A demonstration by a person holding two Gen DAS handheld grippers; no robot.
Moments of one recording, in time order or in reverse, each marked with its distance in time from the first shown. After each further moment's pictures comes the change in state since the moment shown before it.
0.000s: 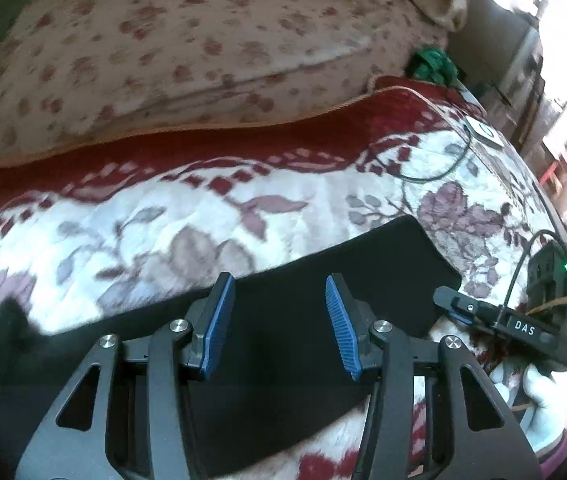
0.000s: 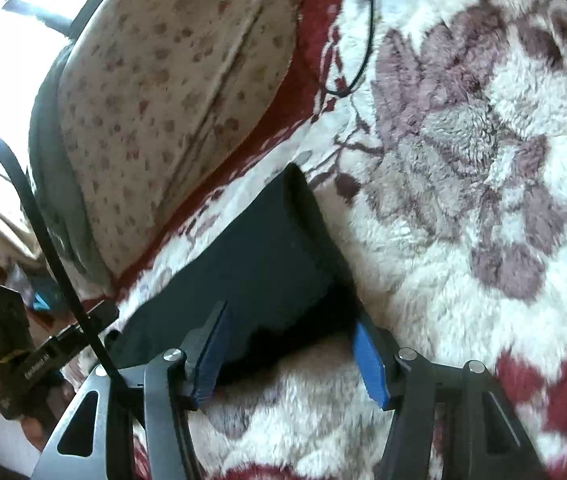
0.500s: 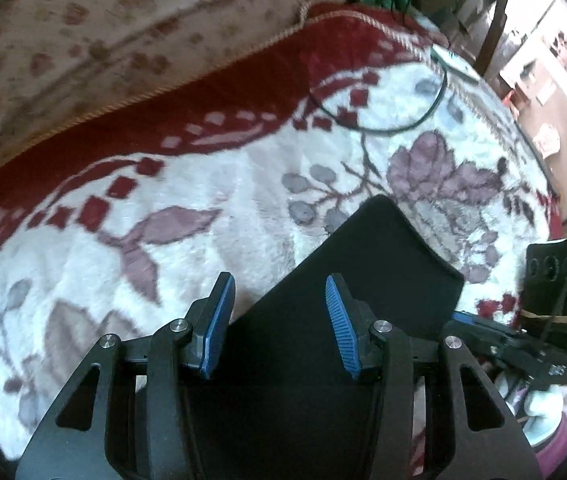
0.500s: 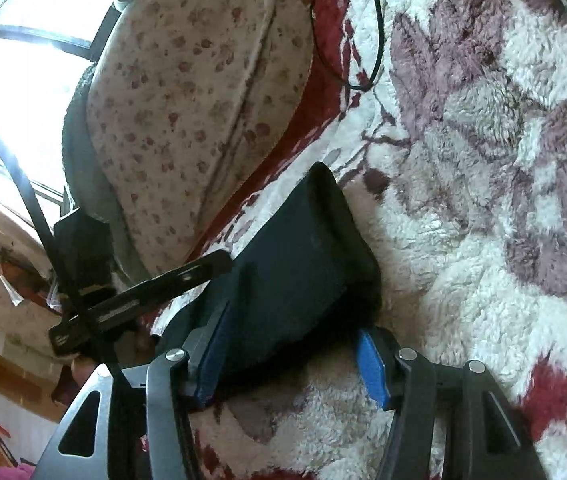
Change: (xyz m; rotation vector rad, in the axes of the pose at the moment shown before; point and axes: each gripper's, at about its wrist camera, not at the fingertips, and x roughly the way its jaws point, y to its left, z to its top) left arm 0.100 -0.038 0.042 0.171 0.231 -0.167; right arm -0.004 -0.009 -0.007 0.034 -0.014 0.178
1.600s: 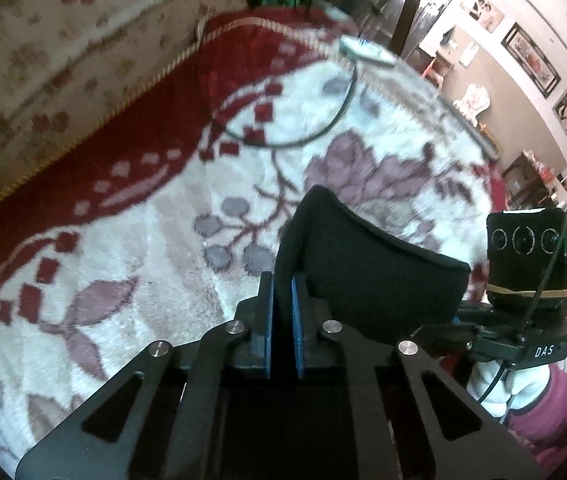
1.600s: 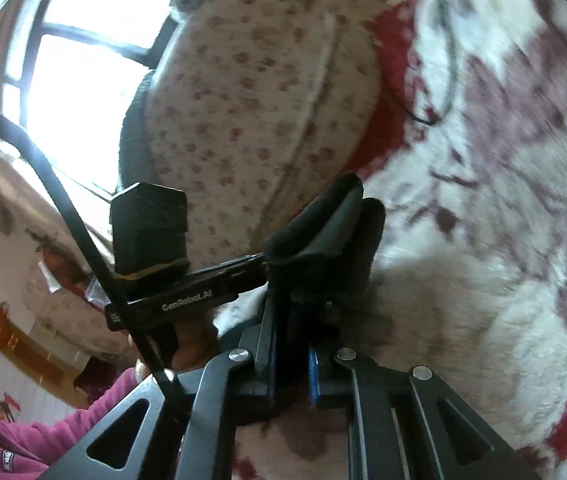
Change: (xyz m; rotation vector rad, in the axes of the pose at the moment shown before) left arm -0.008 -0.021 0.019 0.211 -0.049 -0.225; right arm -0.012 0.027 0.002 -0.105 -0.086 0.197
